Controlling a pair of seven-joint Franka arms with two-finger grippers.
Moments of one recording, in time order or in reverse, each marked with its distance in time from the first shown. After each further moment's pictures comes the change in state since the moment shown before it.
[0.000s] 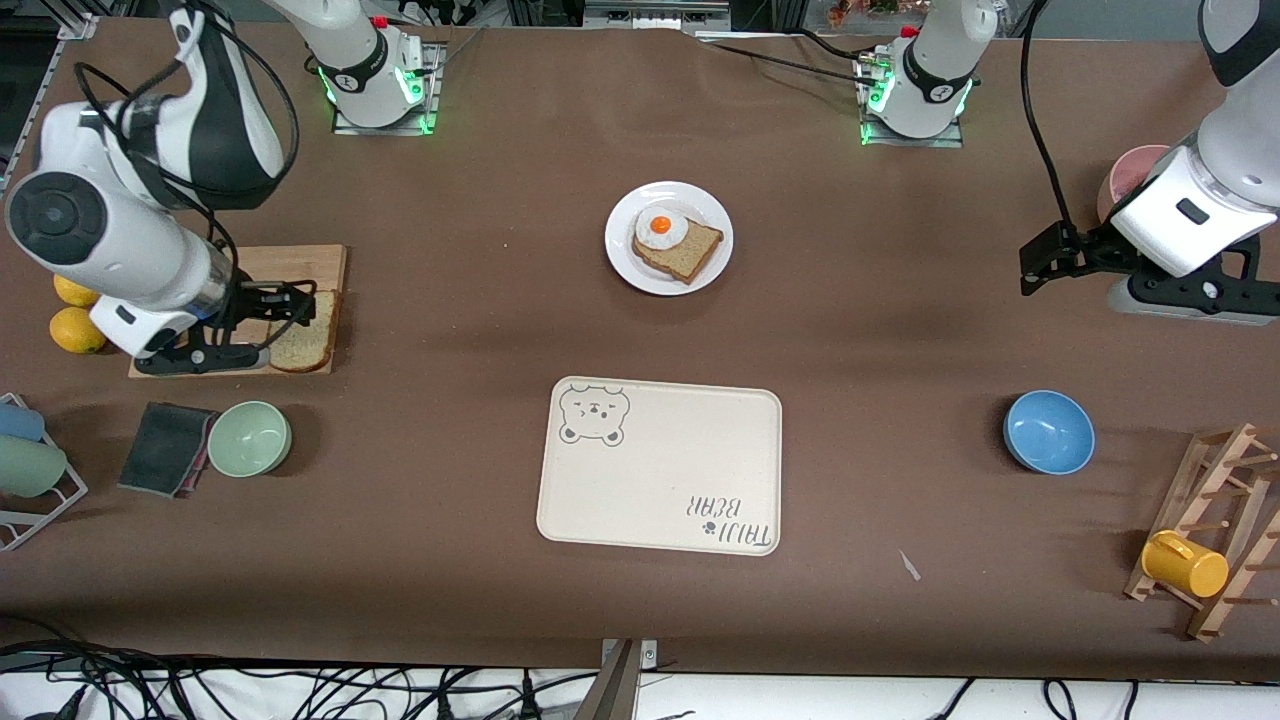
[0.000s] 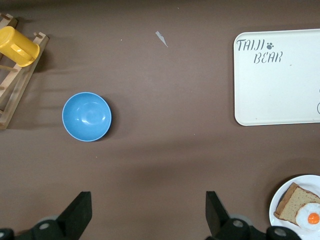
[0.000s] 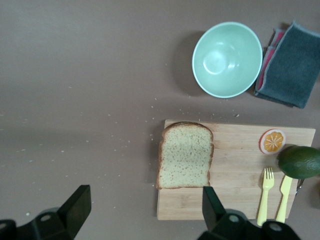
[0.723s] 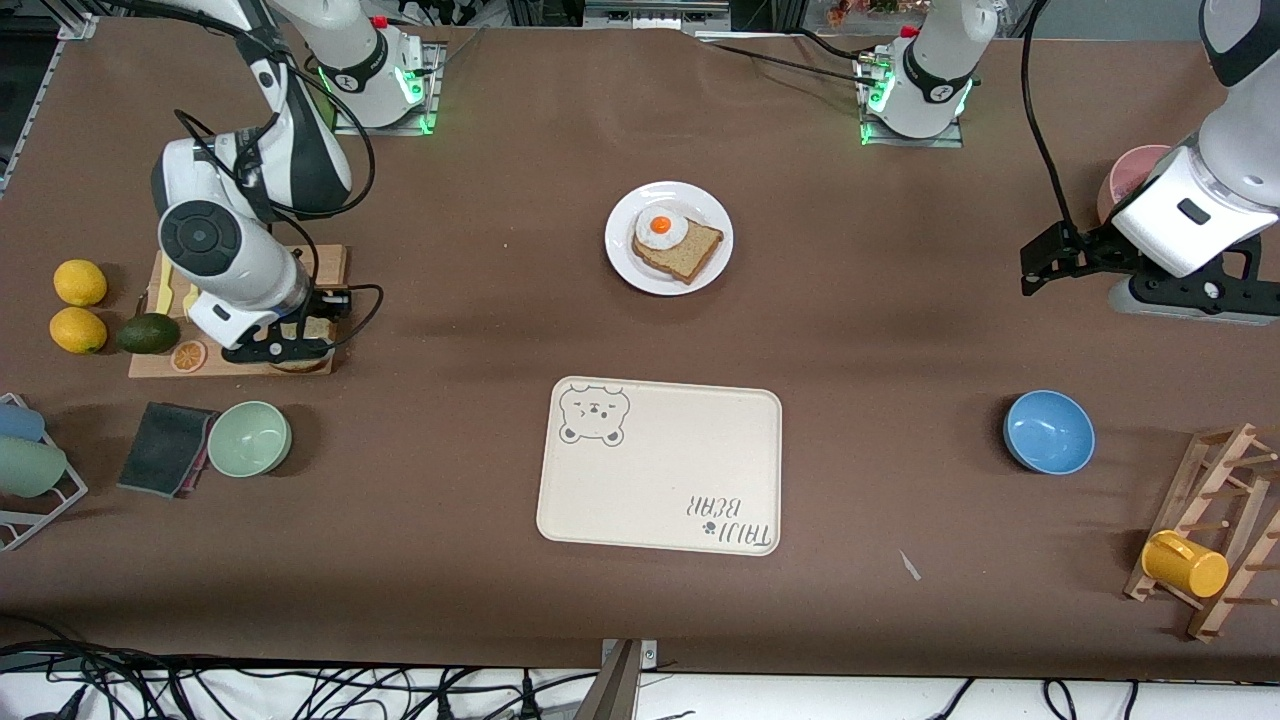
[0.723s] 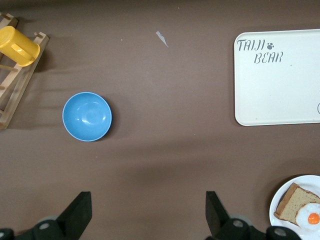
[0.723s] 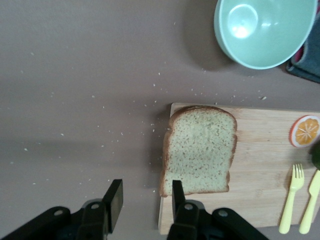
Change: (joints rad) left arm 0.000 0.000 0.001 0.000 0.000 0.000 0.000; right arm 0.007 0.001 0.035 -0.261 -0.093 0.228 0.098
